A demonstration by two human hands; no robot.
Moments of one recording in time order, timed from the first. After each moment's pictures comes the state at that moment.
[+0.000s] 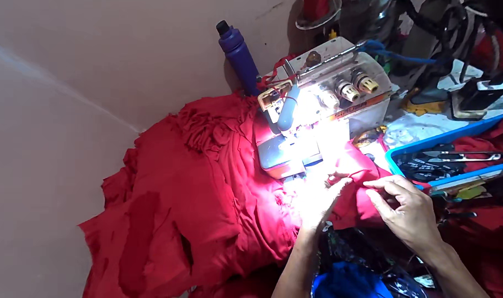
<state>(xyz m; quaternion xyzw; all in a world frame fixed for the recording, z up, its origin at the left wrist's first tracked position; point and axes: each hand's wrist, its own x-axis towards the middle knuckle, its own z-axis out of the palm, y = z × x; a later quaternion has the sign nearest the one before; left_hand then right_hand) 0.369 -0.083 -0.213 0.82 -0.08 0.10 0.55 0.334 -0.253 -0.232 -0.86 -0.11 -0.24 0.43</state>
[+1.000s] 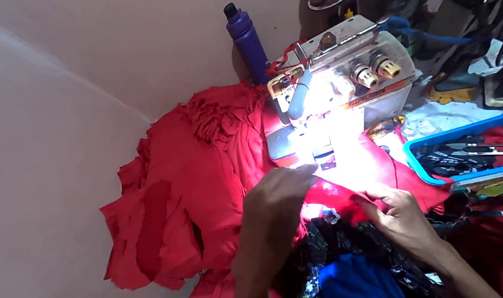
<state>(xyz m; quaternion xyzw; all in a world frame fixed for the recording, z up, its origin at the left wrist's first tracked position) 0.285 -0.024 -0.075 0.92 -0.19 0.31 0.16 0.326 -0.227 -0.216 -0.80 -0.25 -0.15 0.52</state>
